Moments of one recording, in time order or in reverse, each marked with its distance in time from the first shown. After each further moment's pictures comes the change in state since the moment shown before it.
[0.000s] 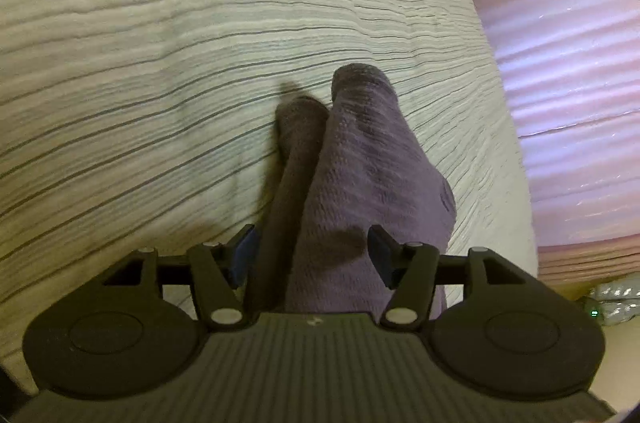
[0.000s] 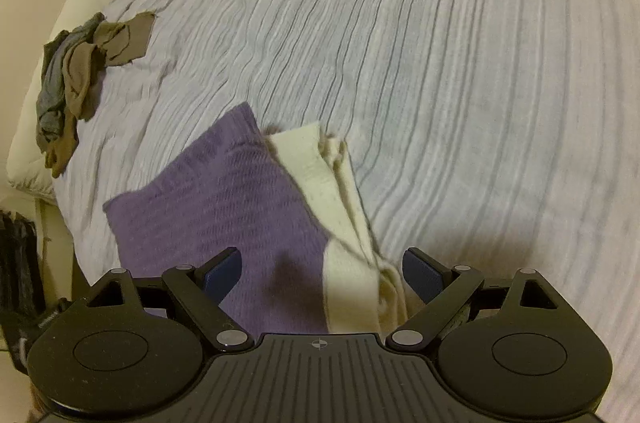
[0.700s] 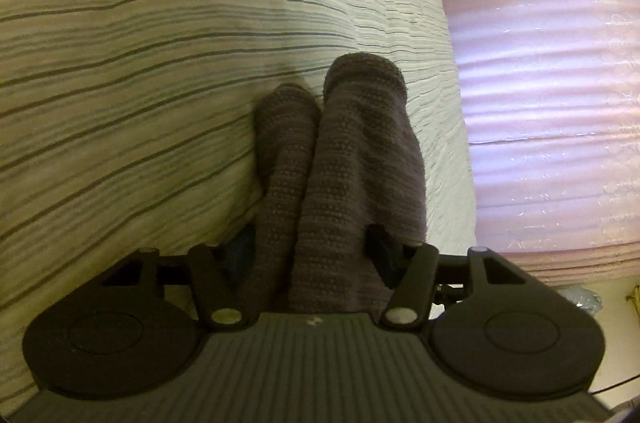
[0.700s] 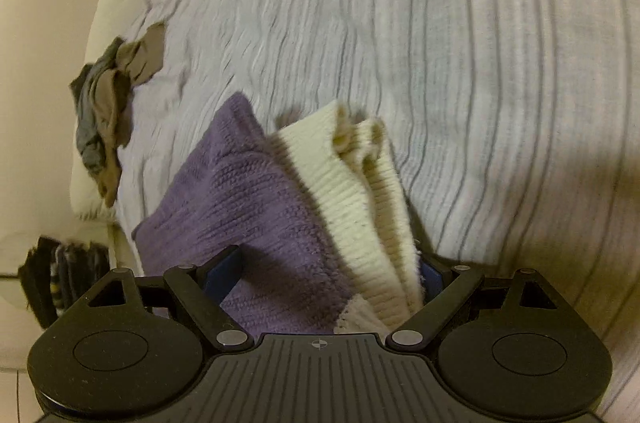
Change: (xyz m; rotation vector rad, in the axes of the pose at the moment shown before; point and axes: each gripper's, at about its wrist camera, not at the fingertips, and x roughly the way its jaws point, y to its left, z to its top) left arm 0.044 0.022 0.010 -0.072 0.032 -0.185; right arm 0.085 -0.047 0.024 0.131 0.095 0.309
